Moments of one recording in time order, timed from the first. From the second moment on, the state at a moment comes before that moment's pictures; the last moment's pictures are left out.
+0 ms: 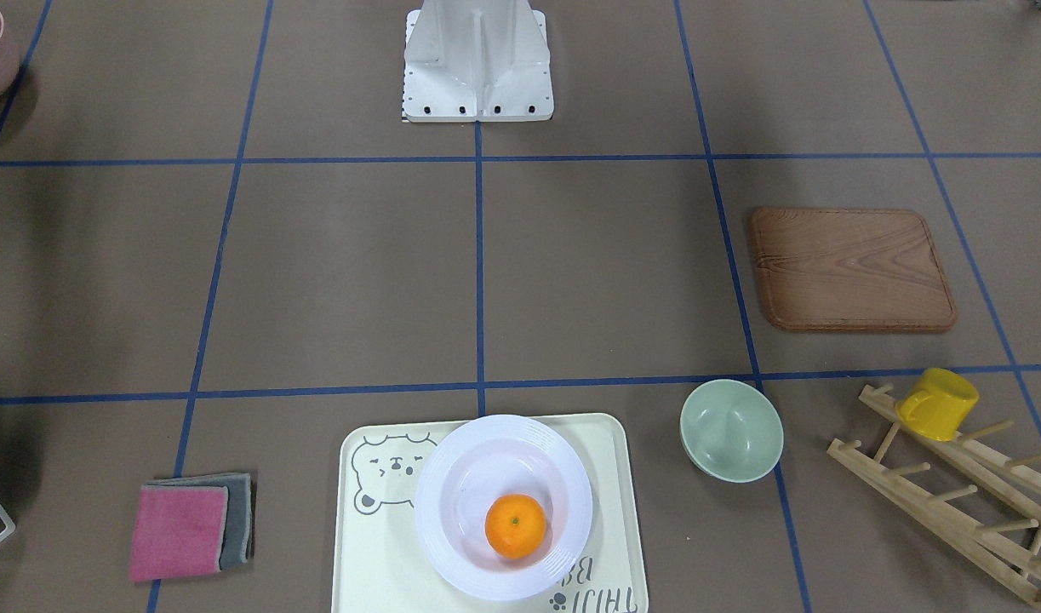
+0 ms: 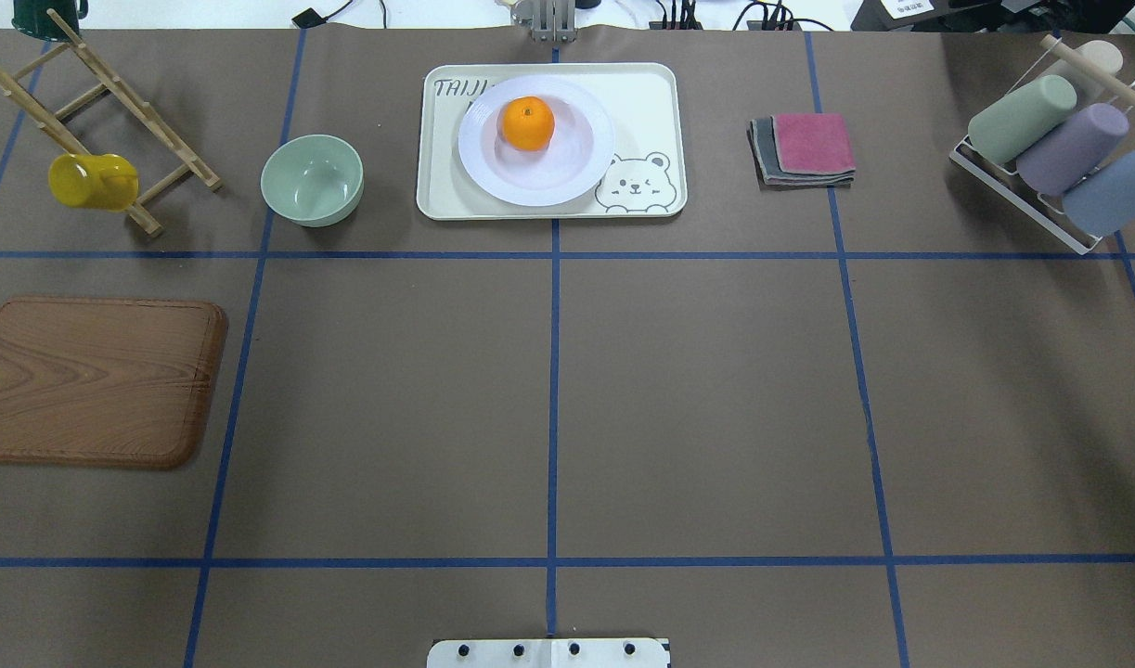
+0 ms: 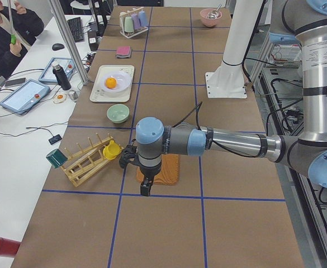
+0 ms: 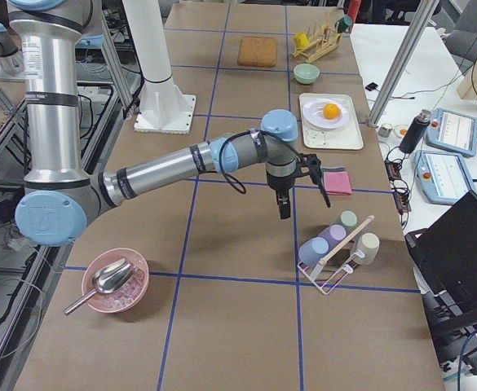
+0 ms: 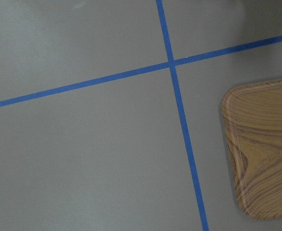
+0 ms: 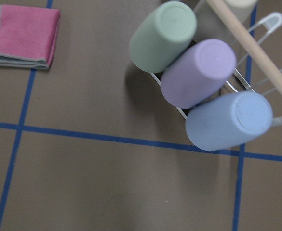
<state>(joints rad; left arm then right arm) -1.56 -1.43 -1.84 -1.52 -2.24 0.18 1.45 -1.67 1.93 -1.58 2.28 0.13</state>
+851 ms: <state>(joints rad) -1.55 -1.42 -1.81 -1.52 -2.43 0.18 1.50 -1.83 1.90 -1.58 2.28 0.05</state>
